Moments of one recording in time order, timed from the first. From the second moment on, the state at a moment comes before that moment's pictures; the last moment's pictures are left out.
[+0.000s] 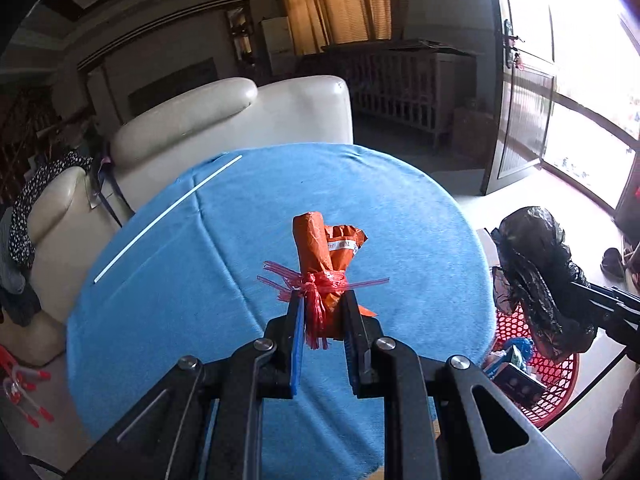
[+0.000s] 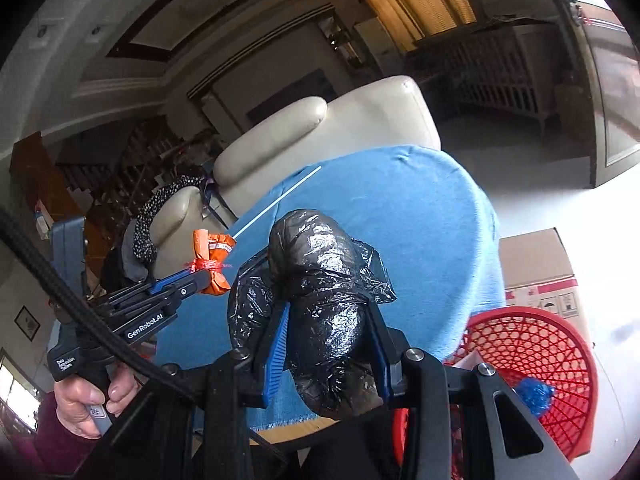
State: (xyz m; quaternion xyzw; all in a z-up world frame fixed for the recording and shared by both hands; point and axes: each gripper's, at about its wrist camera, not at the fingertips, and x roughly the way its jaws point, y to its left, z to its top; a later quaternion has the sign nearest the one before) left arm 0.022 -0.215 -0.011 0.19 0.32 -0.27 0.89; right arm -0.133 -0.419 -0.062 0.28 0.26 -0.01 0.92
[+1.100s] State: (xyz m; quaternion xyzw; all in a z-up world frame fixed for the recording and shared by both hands) left arm -0.022 -0.275 -0.016 0.24 0.31 -0.31 0.87; right arm -0.192 -0.456 -0.063 0.32 0.22 -0.04 0.92
